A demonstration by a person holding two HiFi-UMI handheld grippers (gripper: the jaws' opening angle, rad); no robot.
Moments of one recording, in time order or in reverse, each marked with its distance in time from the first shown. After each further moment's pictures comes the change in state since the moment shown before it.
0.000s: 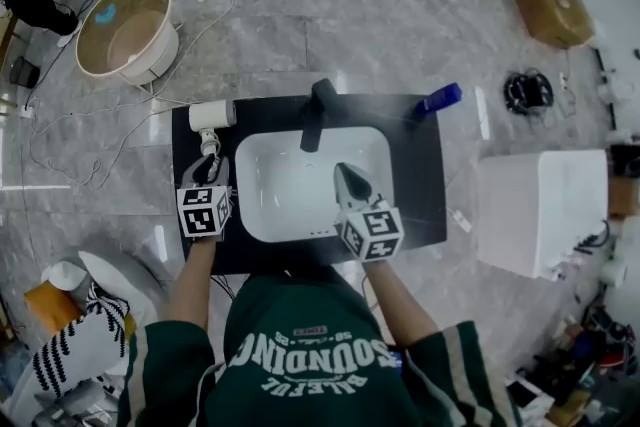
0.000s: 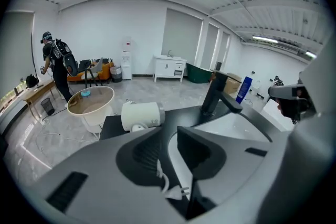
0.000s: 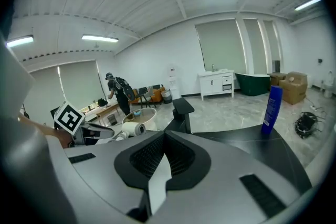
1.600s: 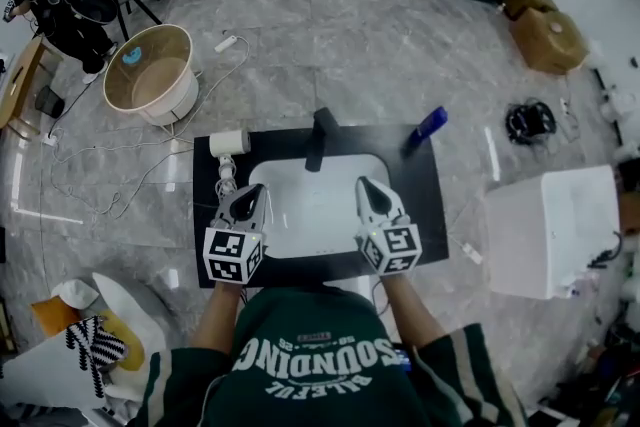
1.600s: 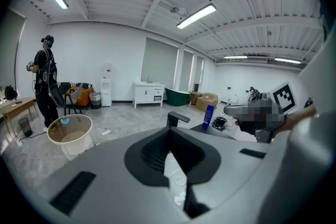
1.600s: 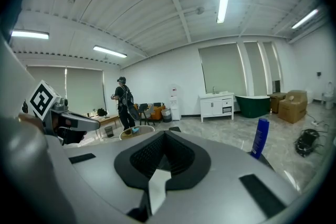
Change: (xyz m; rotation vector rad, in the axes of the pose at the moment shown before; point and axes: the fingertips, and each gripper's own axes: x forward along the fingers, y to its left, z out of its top) left arm -0.114 -0.120 0.076 0.135 -0.296 -0.183; right arm -0.060 -0.014 0.053 -0.082 -0.231 0.006
